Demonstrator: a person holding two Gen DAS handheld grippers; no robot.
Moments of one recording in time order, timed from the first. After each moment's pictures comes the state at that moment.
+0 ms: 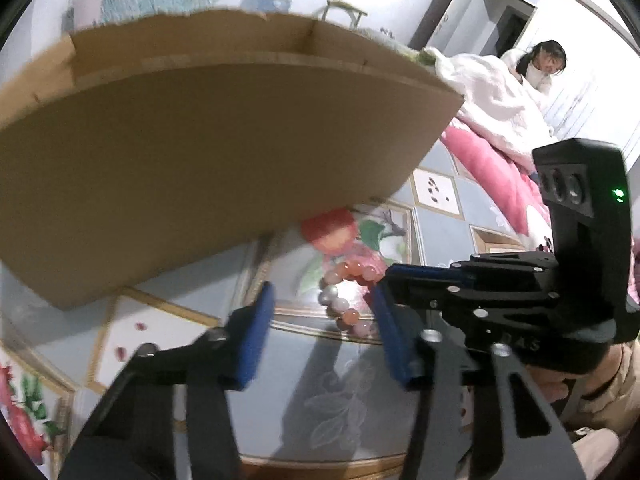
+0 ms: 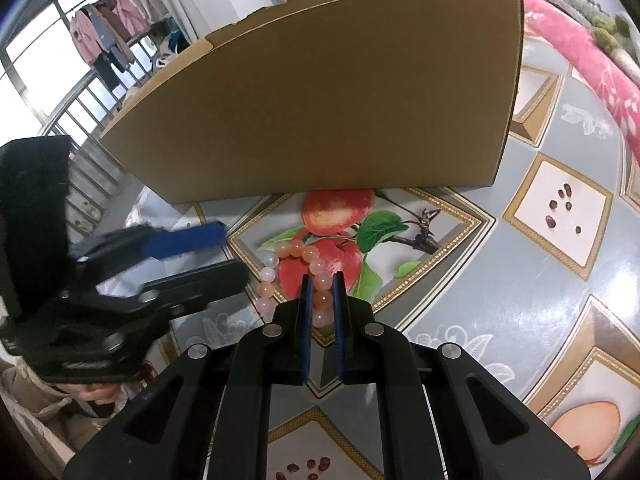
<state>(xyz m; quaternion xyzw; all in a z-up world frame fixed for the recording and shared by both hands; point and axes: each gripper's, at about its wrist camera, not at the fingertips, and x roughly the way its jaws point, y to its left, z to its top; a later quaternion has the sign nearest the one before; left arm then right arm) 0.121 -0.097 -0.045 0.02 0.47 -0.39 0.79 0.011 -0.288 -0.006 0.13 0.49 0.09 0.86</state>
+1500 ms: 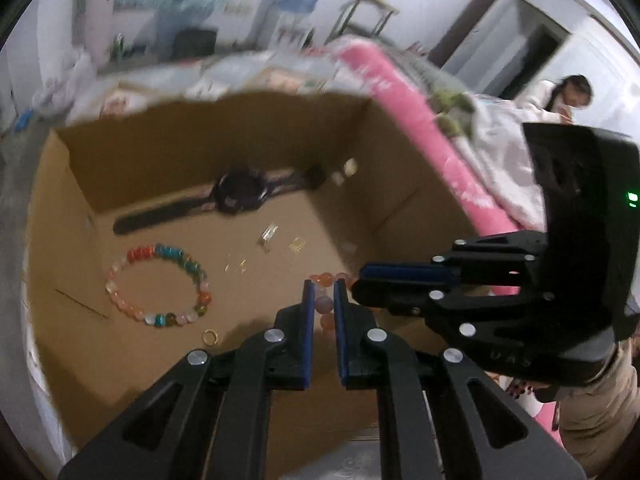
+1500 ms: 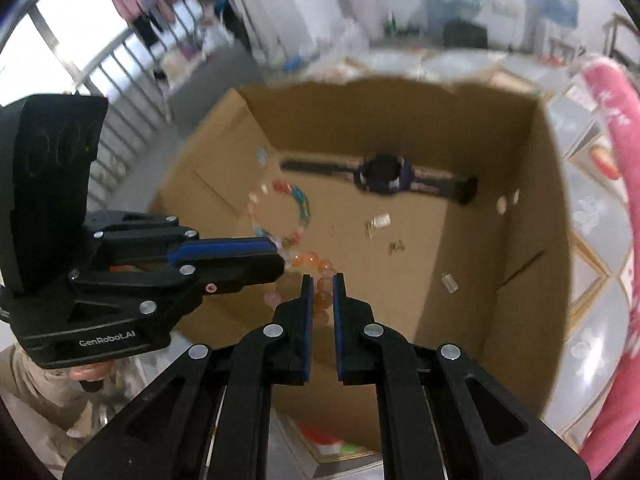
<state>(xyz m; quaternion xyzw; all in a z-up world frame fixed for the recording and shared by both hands) 0.248 -0.109 0.026 -0.01 0.53 -0.35 0.77 0.149 -0.289 0.060 0.04 0.56 0.18 0.81</state>
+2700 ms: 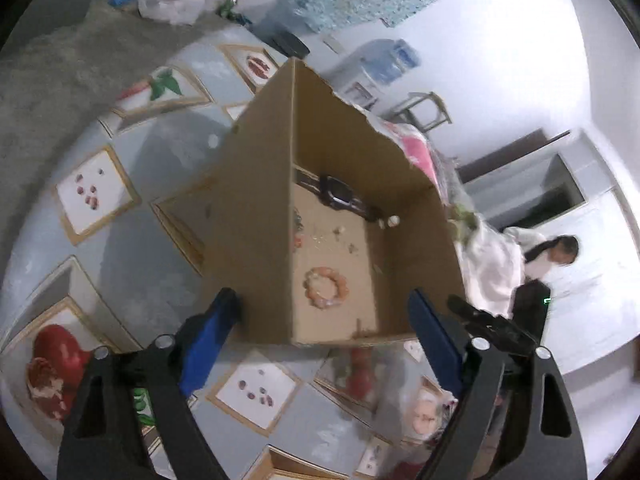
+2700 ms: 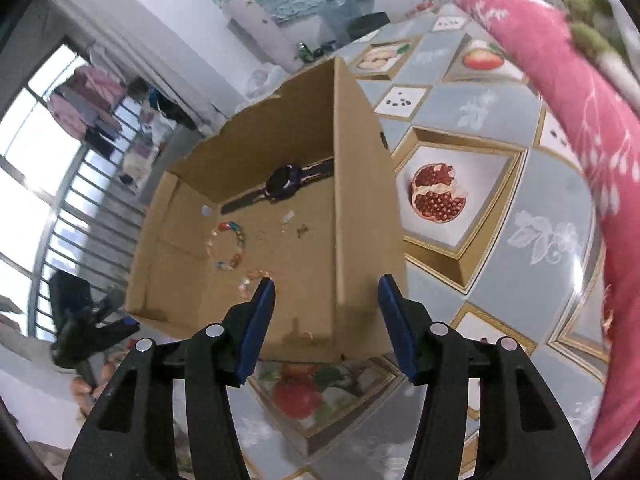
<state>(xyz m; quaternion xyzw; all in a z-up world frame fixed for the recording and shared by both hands) 0.199 0.046 0.015 -0.26 0.49 -0.26 0.79 0.080 -0.391 0.075 0.22 0.49 0.07 0.84</state>
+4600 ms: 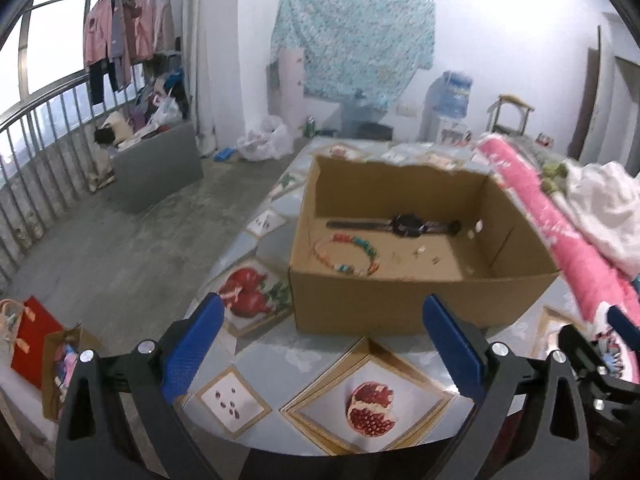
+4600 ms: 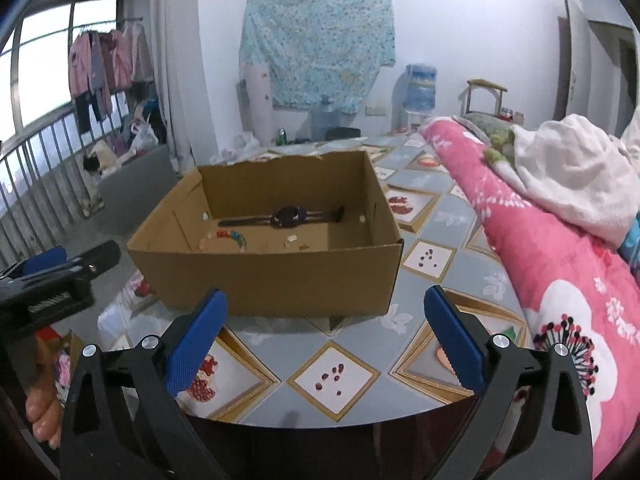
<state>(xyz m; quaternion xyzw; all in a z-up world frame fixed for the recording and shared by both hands) -0.021 -0.001 0.074 0.01 0.36 -0.02 0.93 -0.150 -0.255 0.110 0.03 0.33 -0.06 0.94</state>
